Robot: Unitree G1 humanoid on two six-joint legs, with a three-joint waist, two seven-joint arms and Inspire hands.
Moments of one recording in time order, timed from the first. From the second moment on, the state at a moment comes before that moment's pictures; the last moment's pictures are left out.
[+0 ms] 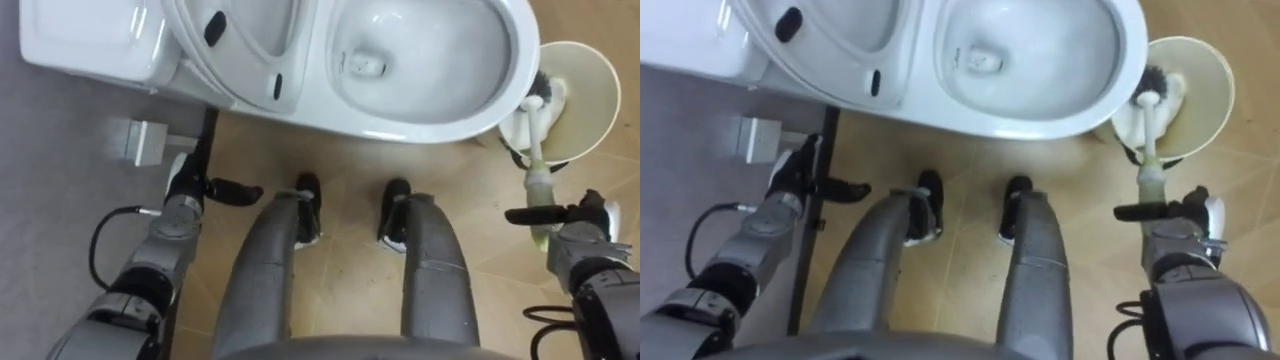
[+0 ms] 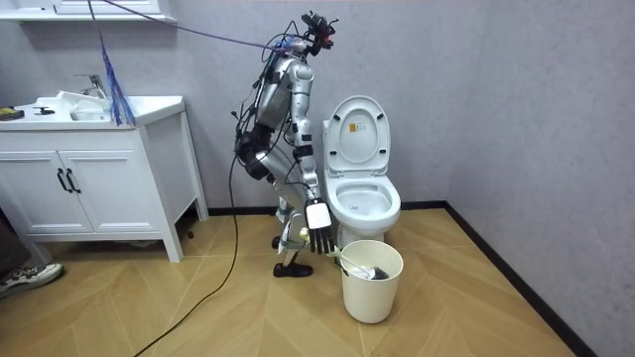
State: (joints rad) left arm -0.22 0.25 -0.21 0.86 -0.13 -0.03 0.15; right arm -0.37 -0.43 0.08 1.35 0.24 0.00 -0.38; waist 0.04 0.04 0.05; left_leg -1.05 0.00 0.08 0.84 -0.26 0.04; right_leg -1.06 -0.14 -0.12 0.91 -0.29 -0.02
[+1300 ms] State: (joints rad) left arm -0.19 0.26 -0.38 0.61 -0.13 -0.03 0.15; right arm -0.37 -0.50 0.24 1.36 0.36 0.00 -0.28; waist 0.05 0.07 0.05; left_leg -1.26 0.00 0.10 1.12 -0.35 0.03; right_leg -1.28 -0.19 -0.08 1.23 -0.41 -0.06
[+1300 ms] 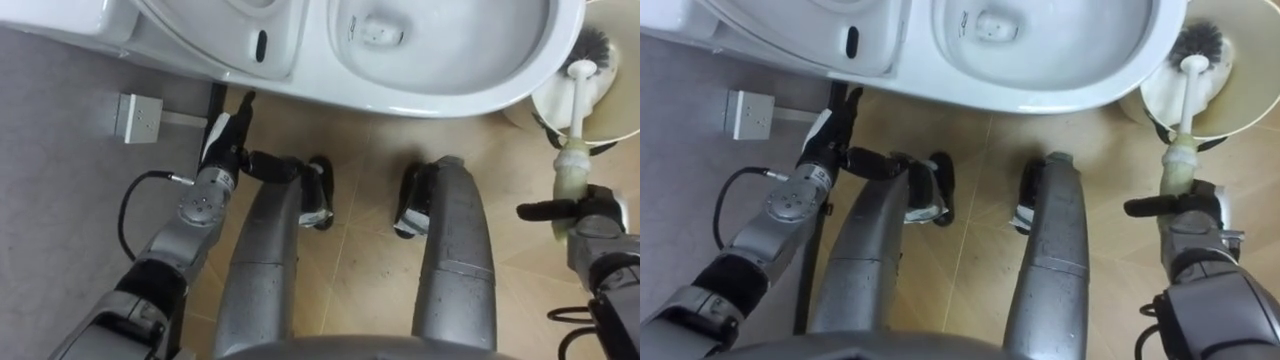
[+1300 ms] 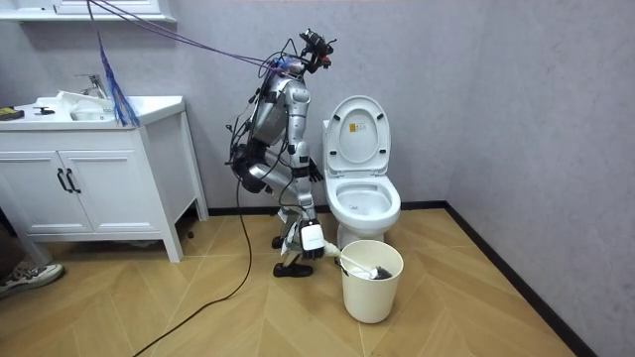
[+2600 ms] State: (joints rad) left arm 0.01 0.30 -0.31 0.76 -0.14 -0.07 0.09; right arm -0.15 -0.37 0.16 1.34 0.49 0.01 -0.22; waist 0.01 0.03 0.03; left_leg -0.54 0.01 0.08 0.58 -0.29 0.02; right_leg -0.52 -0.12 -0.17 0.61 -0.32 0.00
